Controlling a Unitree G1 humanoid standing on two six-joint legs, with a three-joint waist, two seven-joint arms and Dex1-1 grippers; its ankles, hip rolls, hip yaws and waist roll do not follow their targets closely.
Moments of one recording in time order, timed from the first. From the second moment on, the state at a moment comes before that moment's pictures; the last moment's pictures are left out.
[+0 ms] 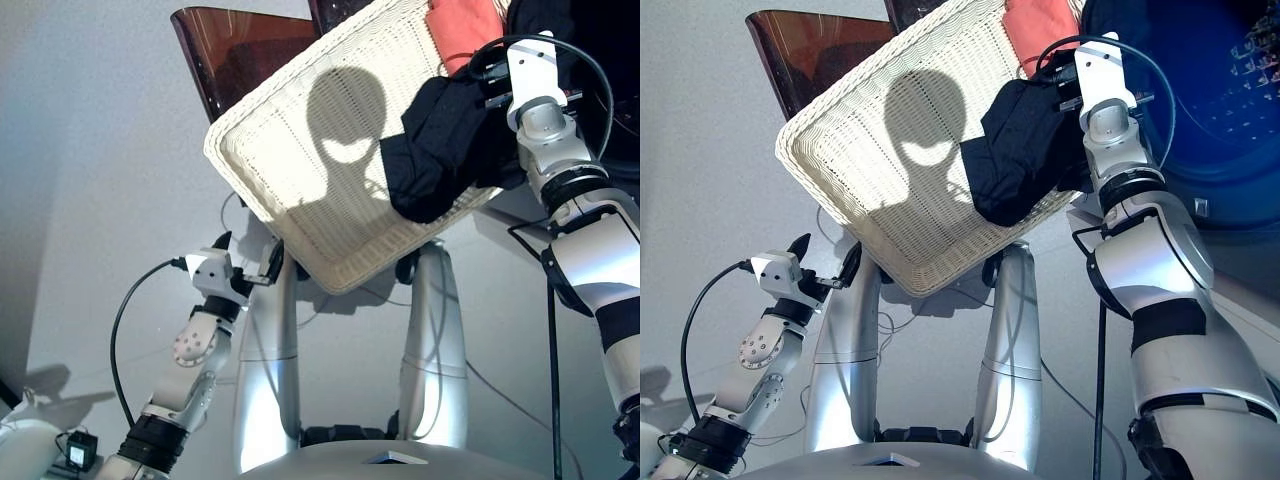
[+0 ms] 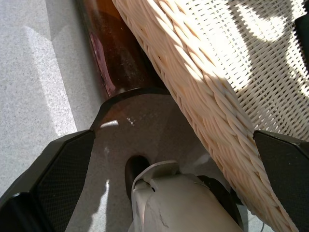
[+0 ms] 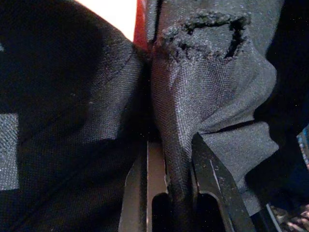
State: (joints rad) left arm 0.06 0.48 -0.27 0.00 -0.53 -0.30 -0.04; right arm -1.34 -0.55 0.63 1.40 0.36 -0.11 -0.12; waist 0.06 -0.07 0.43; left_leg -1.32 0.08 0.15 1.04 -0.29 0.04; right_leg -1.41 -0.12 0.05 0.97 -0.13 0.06
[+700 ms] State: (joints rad) left arm 0.00 0.45 -0.31 0.20 -0.53 -0.36 0.13; right arm -1.15 -0.50 0.15 1.05 0.60 -0.32 -0.55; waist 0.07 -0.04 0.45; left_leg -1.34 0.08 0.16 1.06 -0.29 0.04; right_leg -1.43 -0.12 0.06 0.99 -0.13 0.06
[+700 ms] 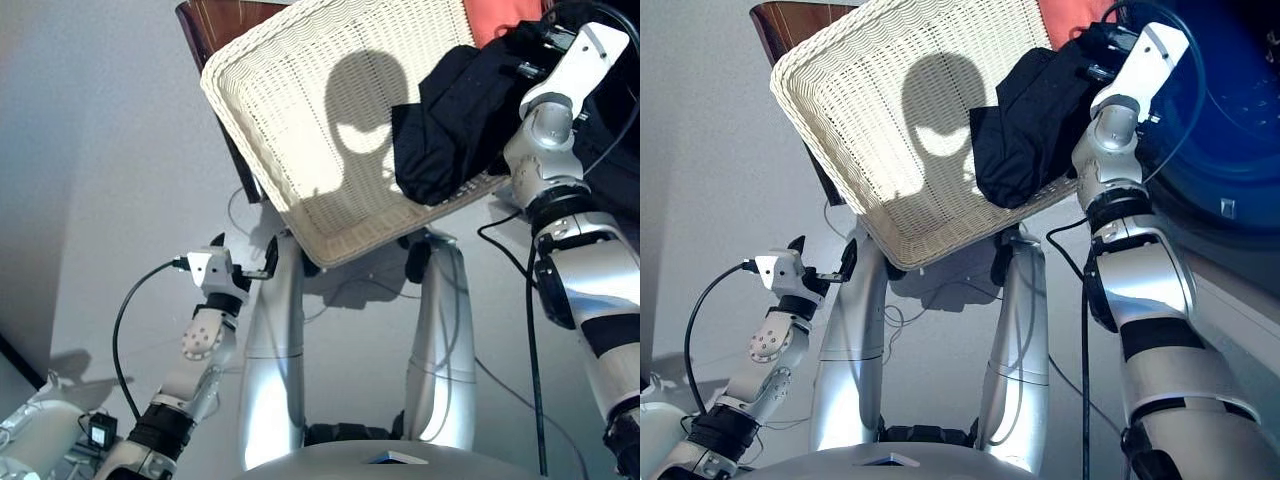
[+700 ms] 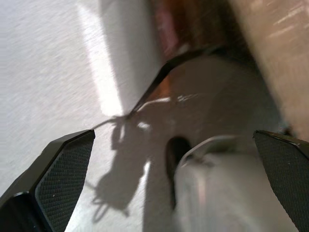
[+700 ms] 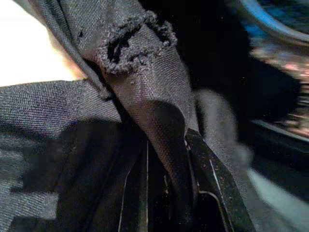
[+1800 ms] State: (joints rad) left arm -0.02 0.49 -0.35 0.18 -0.53 -0.39 0.16; right arm -1.37 -0.82 0.16 1.27 0.59 -0.33 -0.75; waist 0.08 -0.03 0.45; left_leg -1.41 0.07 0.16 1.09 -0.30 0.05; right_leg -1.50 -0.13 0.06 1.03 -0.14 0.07
